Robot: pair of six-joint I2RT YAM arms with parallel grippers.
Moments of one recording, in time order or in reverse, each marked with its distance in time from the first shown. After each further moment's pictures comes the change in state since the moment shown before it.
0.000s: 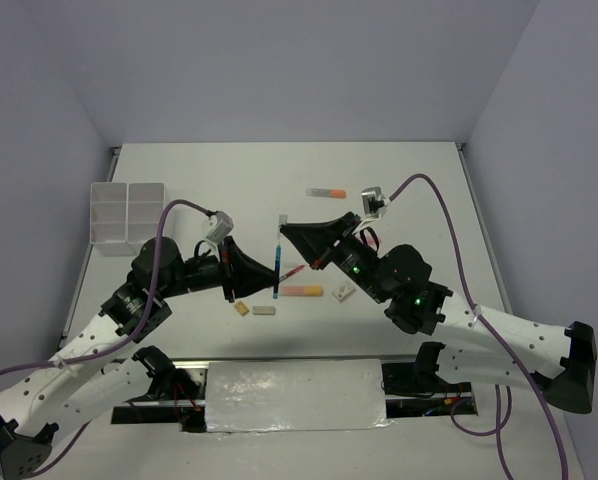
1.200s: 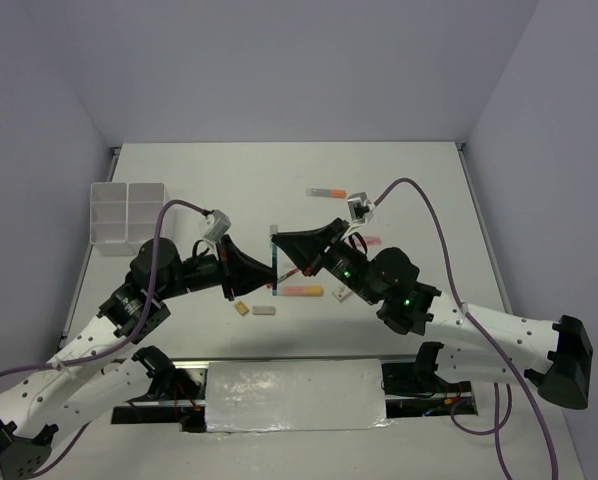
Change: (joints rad) left arm 0.000 -0.010 0.000 -0.015 -0.049 0.000; right arm 0.002 0.045 -0.042 0.055 -0.050 0.003
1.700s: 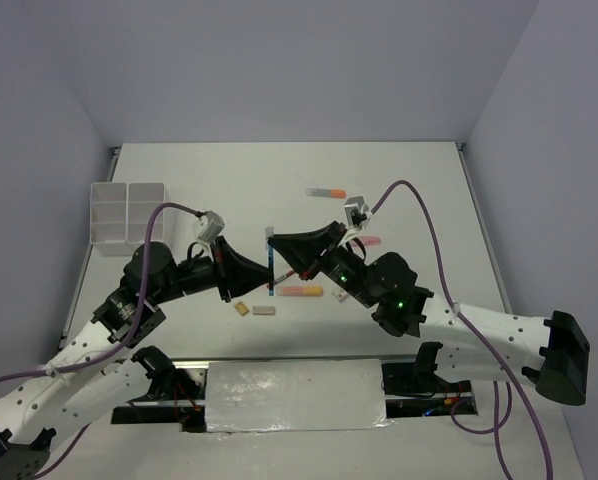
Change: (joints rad) left arm 0.001 -0.043 0.000 -0.020 -0.039 -0.023; right arm 0.020 0.028 -0.050 0.154 -0.028 -0.090
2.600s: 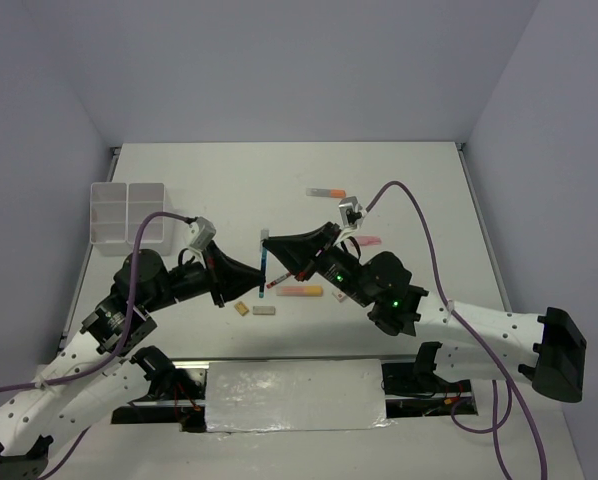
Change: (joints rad) left arm -0.003 -0.081 0.000 -0.101 -0.071 0.054; right arm 0.002 0.040 0.001 0.024 -0.029 0.061
